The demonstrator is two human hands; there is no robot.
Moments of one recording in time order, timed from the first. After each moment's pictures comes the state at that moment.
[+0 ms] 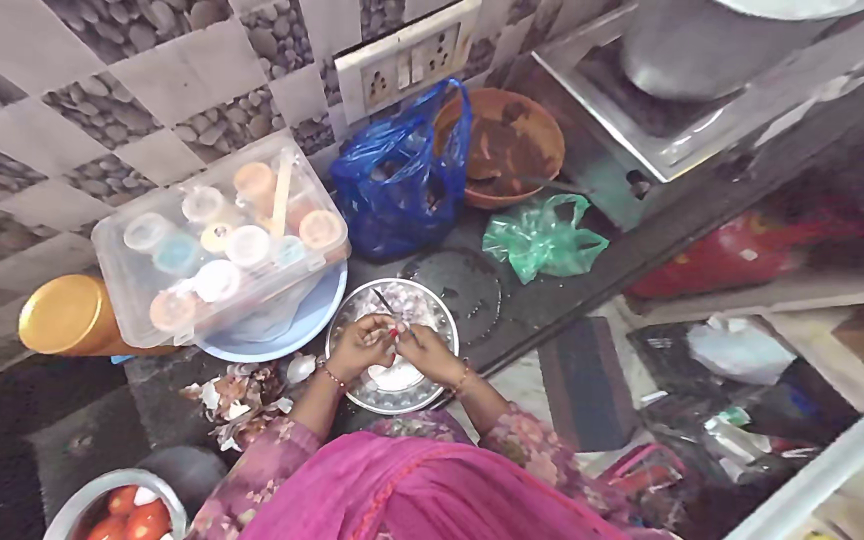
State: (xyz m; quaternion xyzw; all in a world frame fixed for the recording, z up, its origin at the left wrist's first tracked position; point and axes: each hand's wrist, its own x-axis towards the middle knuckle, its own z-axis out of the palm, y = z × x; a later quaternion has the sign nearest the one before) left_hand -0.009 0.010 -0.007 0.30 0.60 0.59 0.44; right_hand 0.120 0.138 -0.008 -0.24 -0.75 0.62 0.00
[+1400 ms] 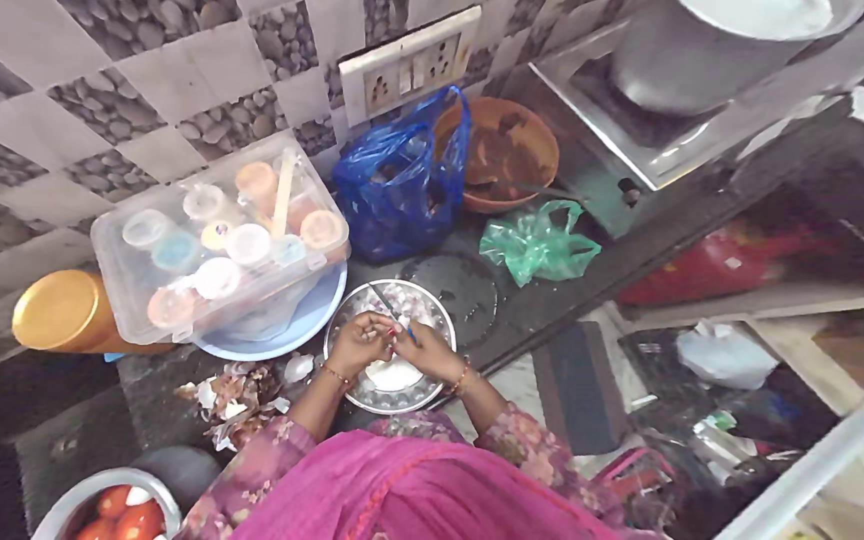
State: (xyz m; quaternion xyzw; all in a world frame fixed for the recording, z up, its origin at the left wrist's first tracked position) left_hand -0.004 0.016 0.007 0.24 0.65 0.58 0.44; right_hand 0.119 0.143 0.005 -0.25 -0.79 0.55 -0.05
